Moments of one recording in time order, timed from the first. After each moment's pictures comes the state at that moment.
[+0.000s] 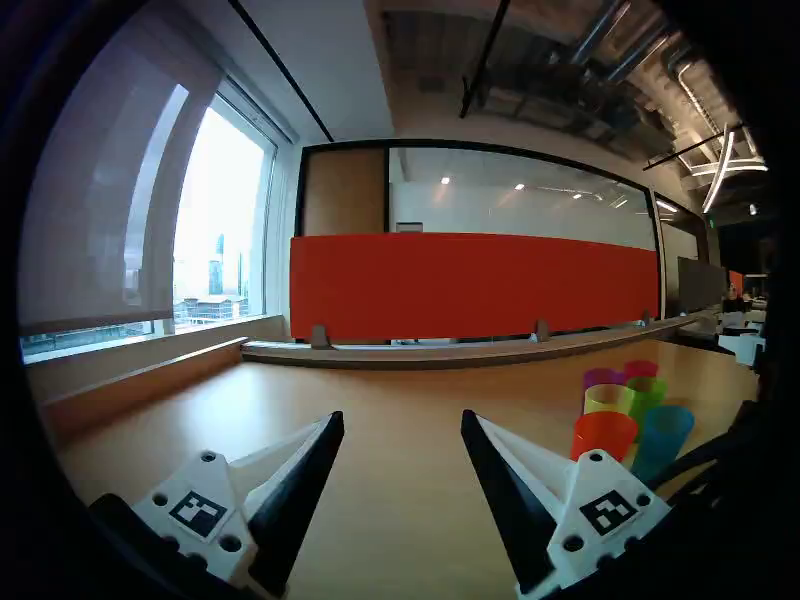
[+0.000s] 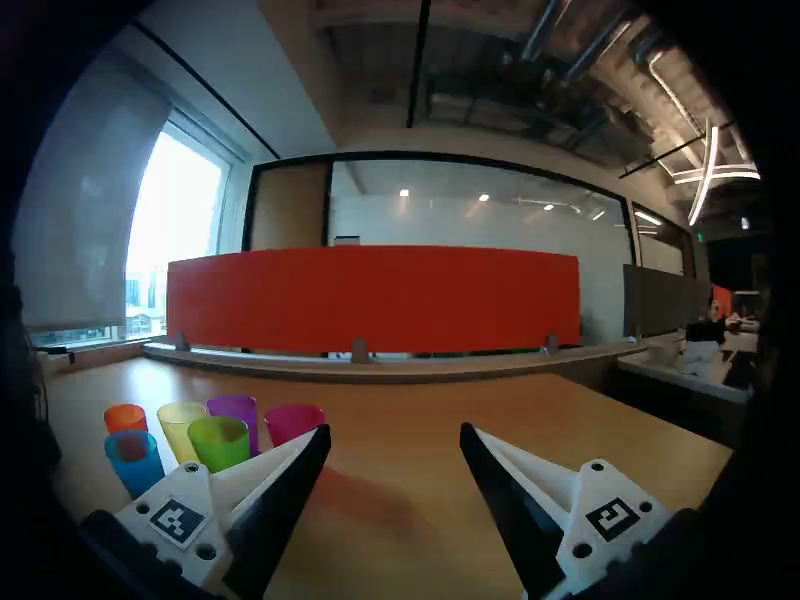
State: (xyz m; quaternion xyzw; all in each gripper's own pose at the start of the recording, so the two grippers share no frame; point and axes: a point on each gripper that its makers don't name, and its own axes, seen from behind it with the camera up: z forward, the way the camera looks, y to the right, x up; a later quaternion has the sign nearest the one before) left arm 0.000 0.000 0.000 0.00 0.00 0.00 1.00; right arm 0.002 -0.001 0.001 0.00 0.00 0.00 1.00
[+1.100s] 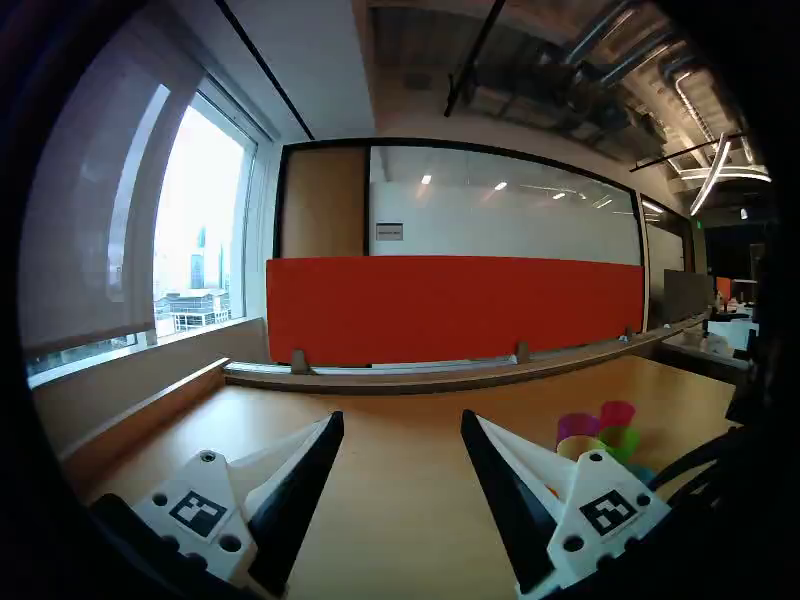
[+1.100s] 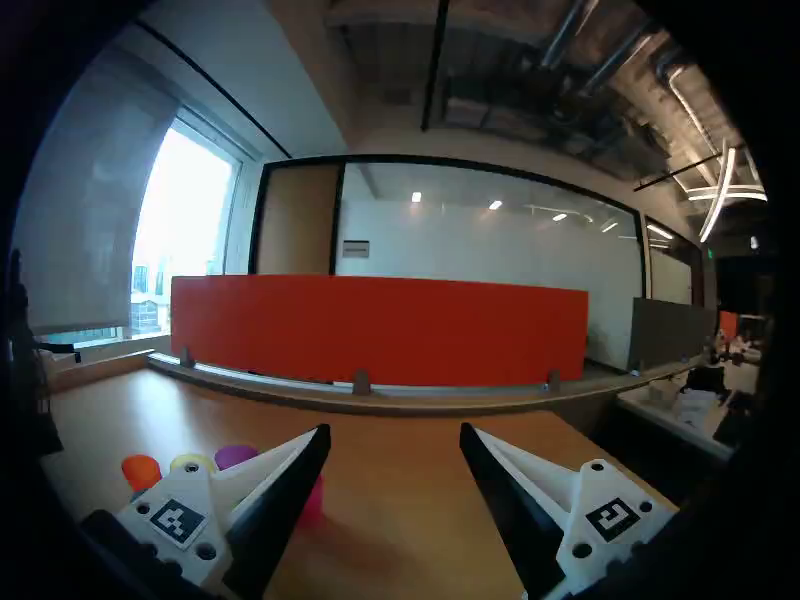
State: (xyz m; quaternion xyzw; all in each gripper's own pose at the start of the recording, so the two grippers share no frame) left arm 0.091 0.018 0.015 -0.04 -0.01 0.00 1.00; right arm 0.111 0.006 0.014 0.02 -0.01 -0.02 1.00
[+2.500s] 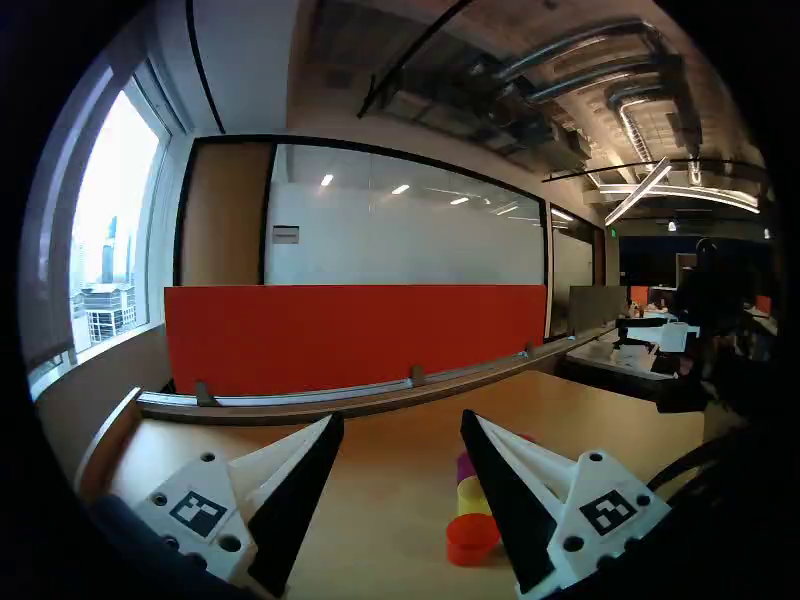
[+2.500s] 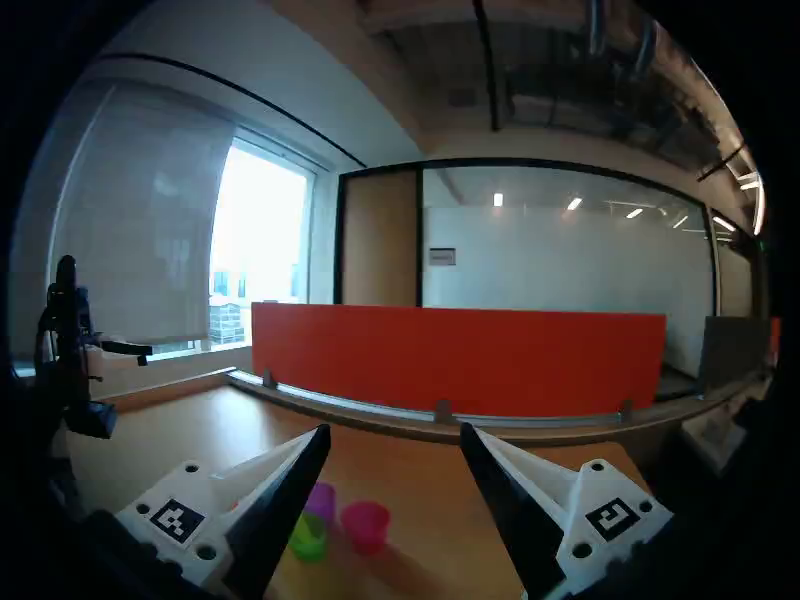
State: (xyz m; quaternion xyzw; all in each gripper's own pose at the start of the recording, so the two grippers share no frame) left arm 0.182 0.088 0.011 -0.24 -0.02 -0.01 0.97; right arm 0.197 -0.041 0.008 0.19 -0.01 -0.01 0.98
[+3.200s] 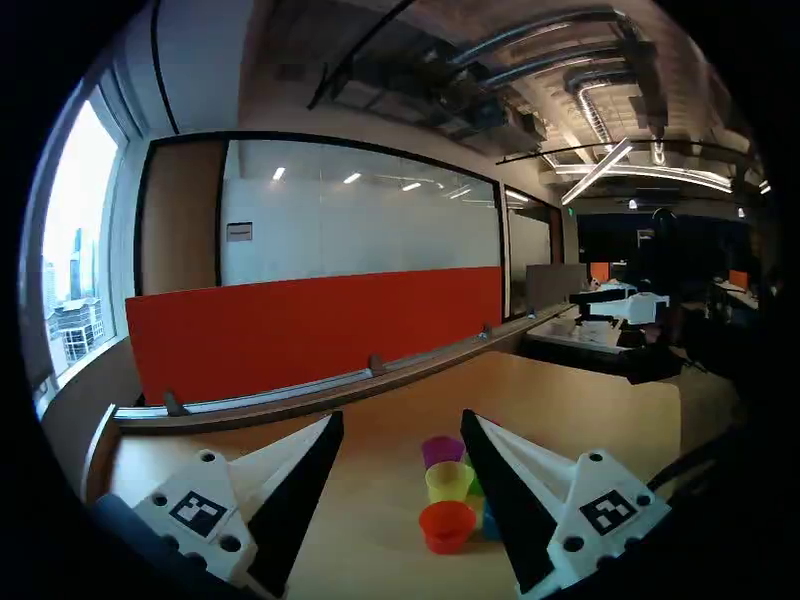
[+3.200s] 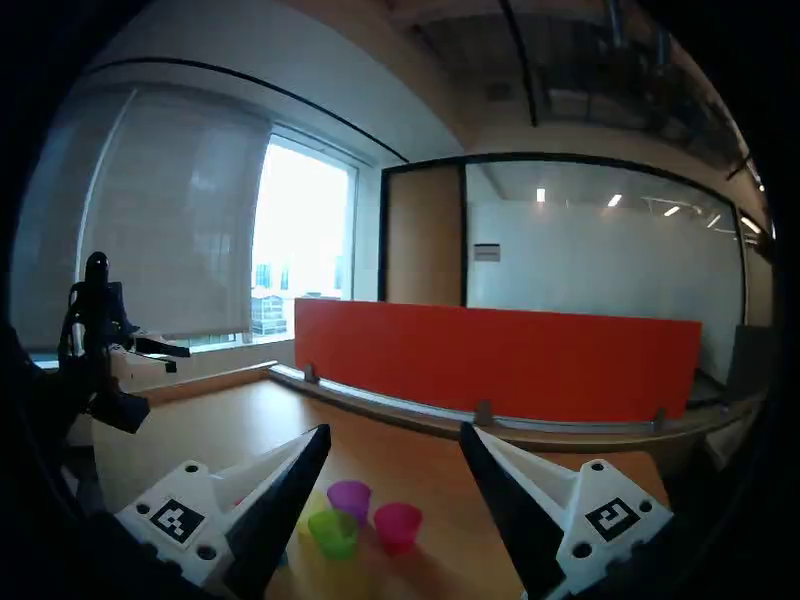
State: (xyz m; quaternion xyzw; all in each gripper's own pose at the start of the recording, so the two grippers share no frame) left arm 0.179 0.116 -0.009 -0.31 -0.04 0.03 0.95; right arm 0.202 -0.065 0.001 0.26 -0.03 -0.02 0.96
